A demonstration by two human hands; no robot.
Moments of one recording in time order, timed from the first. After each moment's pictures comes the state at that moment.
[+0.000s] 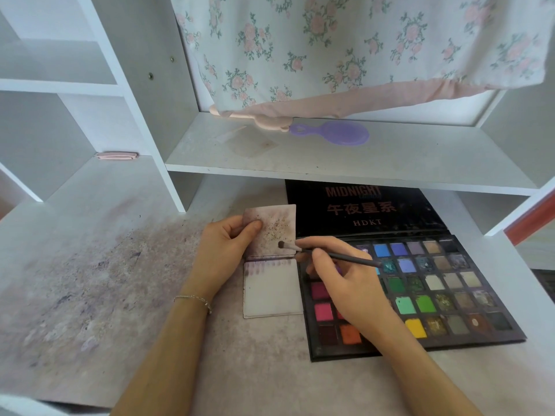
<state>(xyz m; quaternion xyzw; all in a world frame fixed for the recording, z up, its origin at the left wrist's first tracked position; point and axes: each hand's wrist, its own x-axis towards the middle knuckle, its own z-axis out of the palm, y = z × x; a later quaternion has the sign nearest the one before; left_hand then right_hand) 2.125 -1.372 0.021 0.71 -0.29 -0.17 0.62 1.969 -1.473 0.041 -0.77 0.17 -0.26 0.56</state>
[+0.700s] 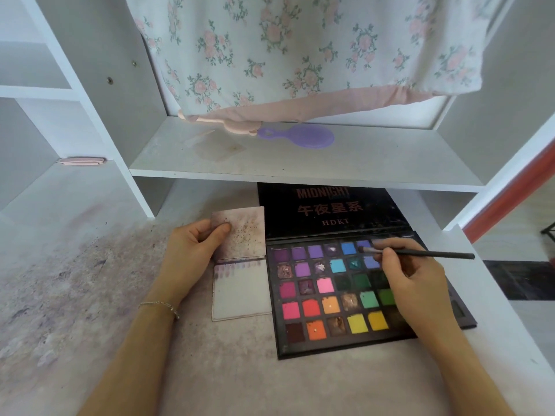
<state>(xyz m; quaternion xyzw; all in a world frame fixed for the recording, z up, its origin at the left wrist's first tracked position) 2.125 -1.372 0.017 0.70 -0.29 -0.15 0.63 1.892 -1.535 0.035 -0.75 0.33 -0.35 0.46</state>
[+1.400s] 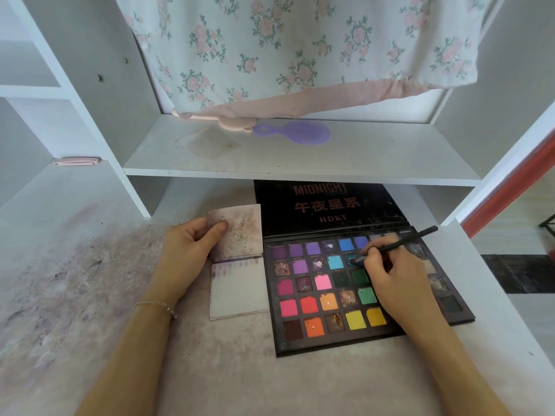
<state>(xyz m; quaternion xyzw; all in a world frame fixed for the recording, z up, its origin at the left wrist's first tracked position) 2.128 -1.372 0.013 0.69 -0.29 -0.17 0.64 1.900 -1.540 0.024 -0.82 0.33 -0.30 0.36</state>
